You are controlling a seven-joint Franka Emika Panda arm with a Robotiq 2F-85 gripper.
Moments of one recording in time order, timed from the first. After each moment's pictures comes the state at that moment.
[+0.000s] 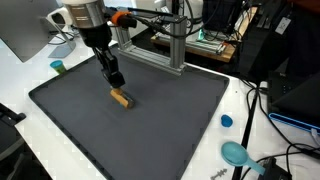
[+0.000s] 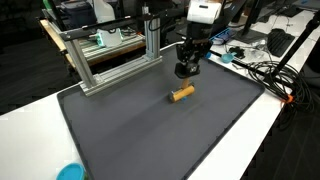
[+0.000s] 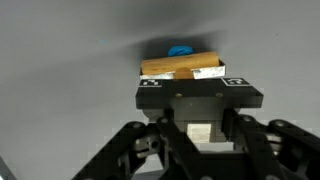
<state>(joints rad) 0.05 0.52 -0.04 -1.62 -0.07 2.16 0.33</state>
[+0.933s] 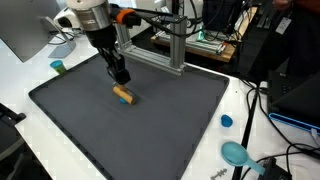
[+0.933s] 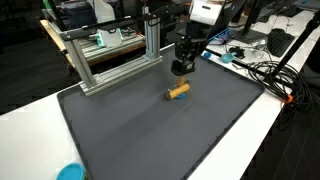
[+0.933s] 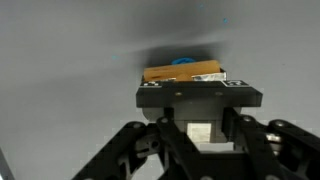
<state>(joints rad) 0.07 0.52 -0.04 -1.60 -0.11 2.05 0.30</state>
